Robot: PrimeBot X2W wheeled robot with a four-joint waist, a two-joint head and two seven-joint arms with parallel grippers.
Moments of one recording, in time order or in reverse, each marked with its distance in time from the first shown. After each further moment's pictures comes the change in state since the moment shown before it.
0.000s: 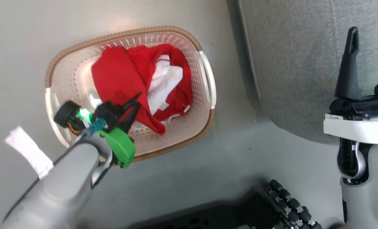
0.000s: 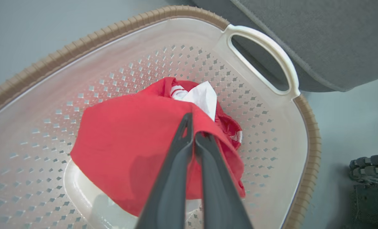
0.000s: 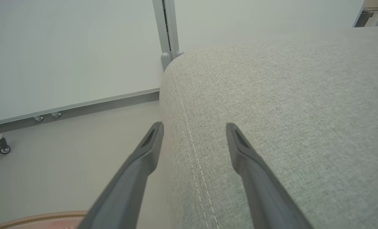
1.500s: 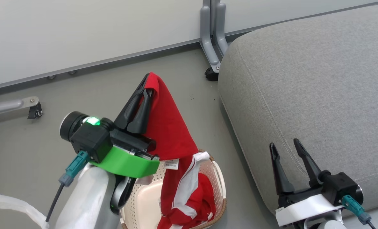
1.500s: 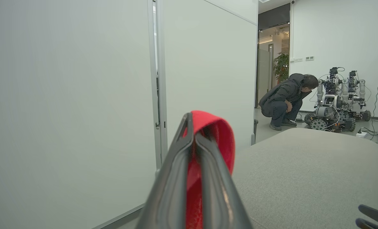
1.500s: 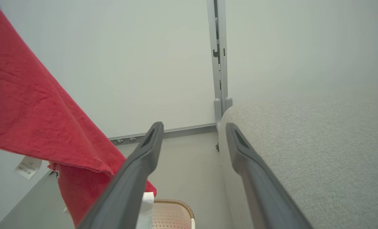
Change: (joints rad) left arm 0.390 -0.235 0.509 -0.593 0.191 0.000 0.000; right arm 0.365 0.000 0.210 0.193 -0.080 0.000 0.000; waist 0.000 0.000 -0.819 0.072
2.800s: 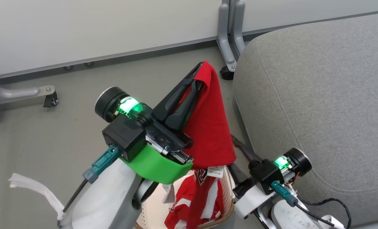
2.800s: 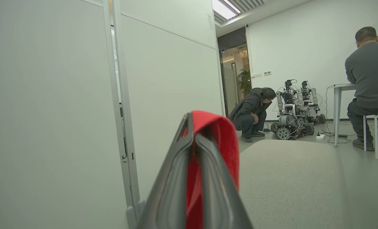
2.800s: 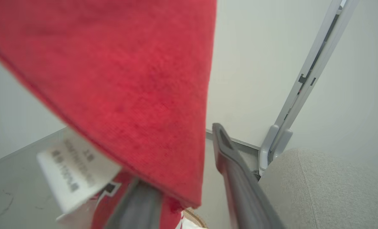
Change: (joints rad) left arm -0.150 0.012 -0.214 -0.091 -0.066 0.000 0.000; right arm -0.238 0.000 0.267 0.198 -0.271 0.000 0.000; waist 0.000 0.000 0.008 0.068
